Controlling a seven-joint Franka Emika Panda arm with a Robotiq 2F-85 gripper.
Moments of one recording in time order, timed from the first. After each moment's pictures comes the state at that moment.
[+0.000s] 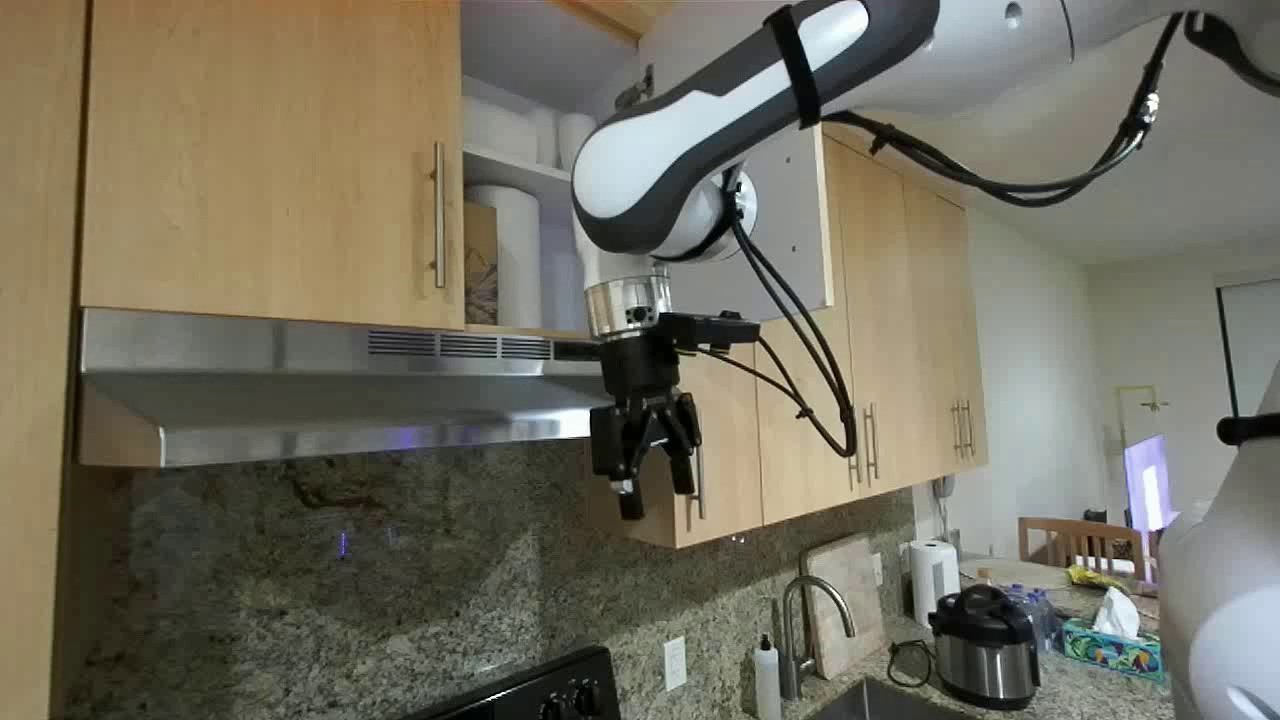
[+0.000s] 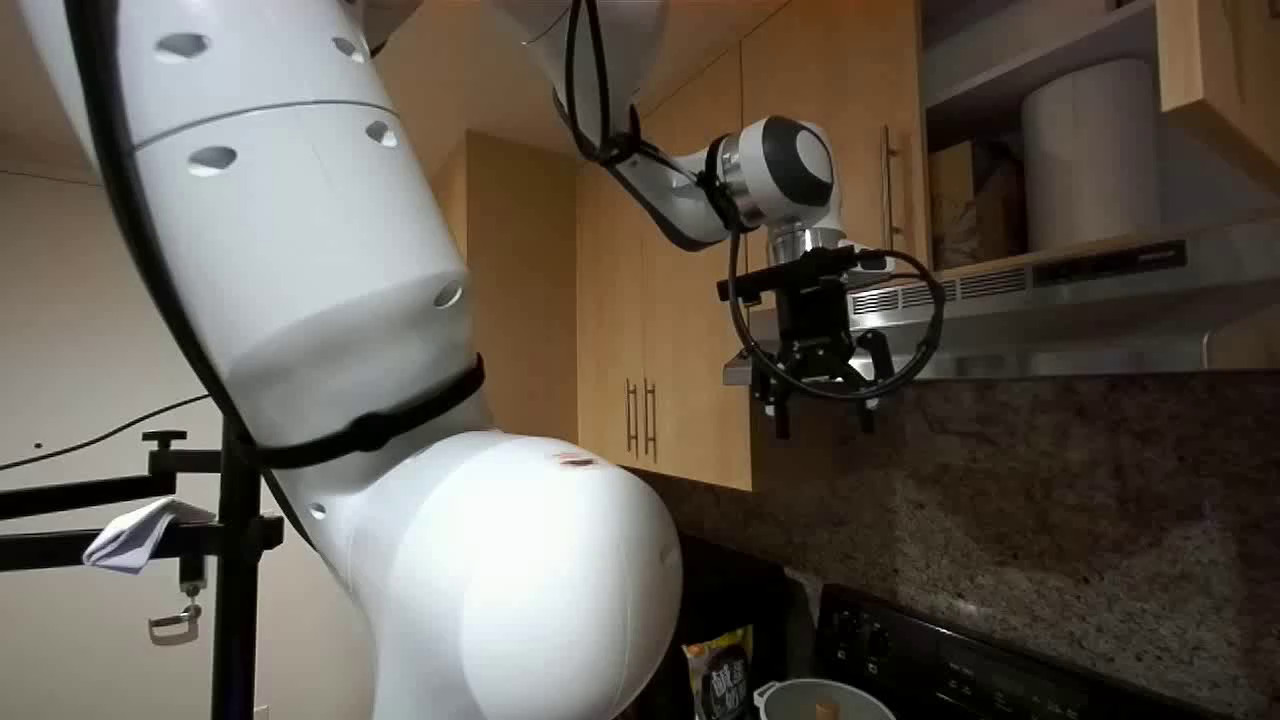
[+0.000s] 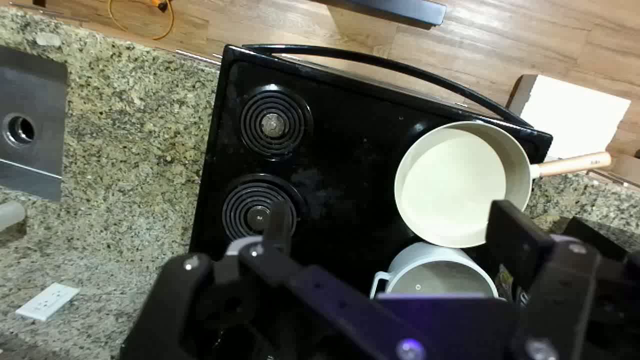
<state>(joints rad) 0.08 -0.46 0.12 -2.29 -0.05 1.78 -0.02</state>
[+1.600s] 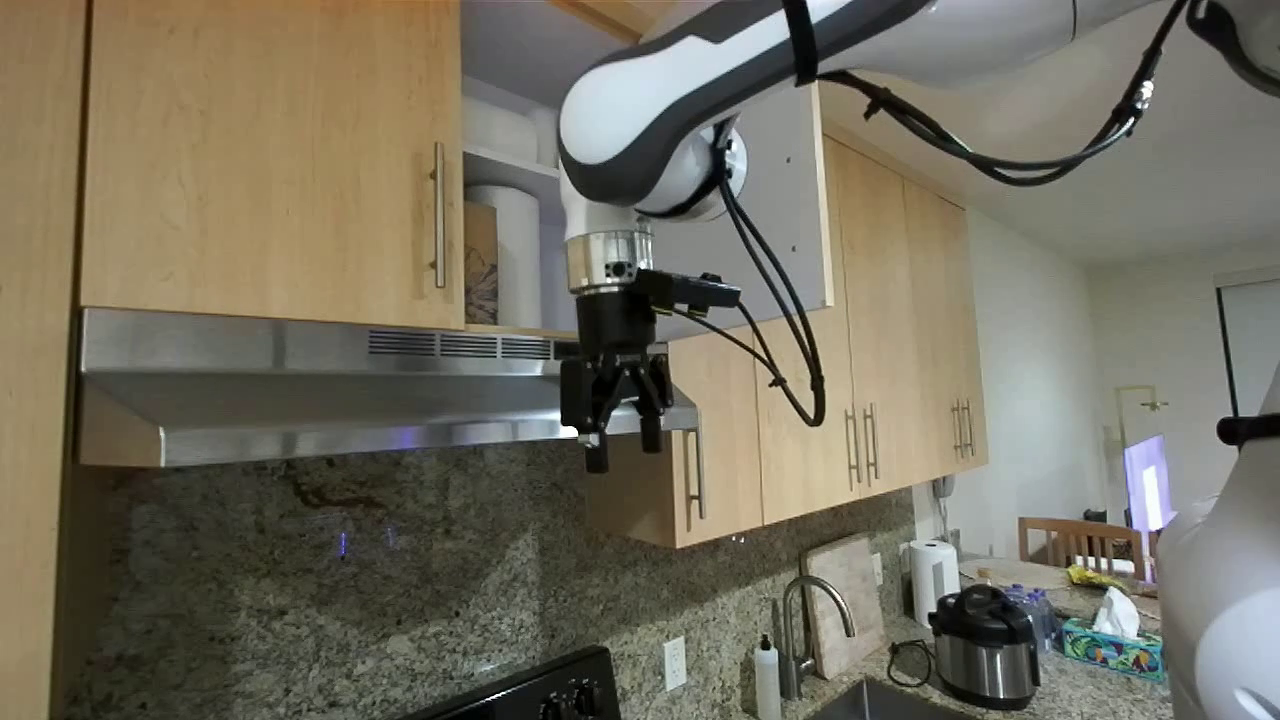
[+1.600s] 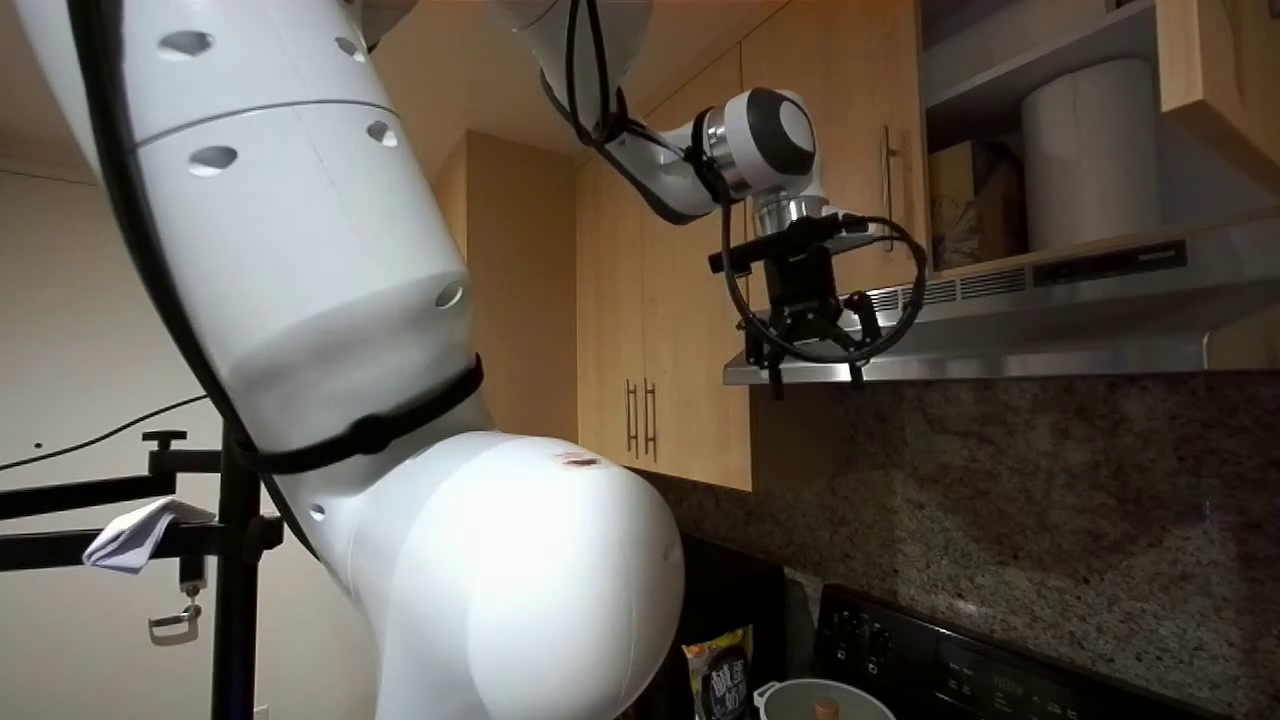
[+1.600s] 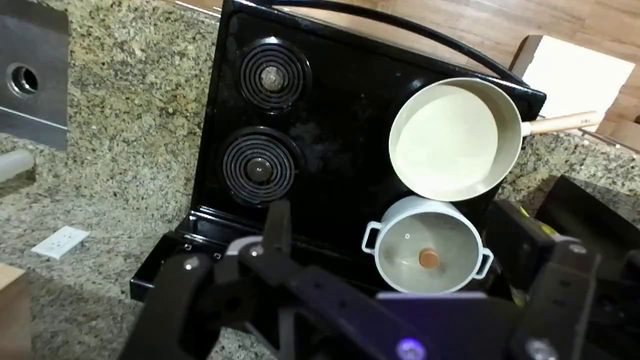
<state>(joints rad) 0.10 -0.46 0.14 -2.20 -0.05 1.79 0.00</state>
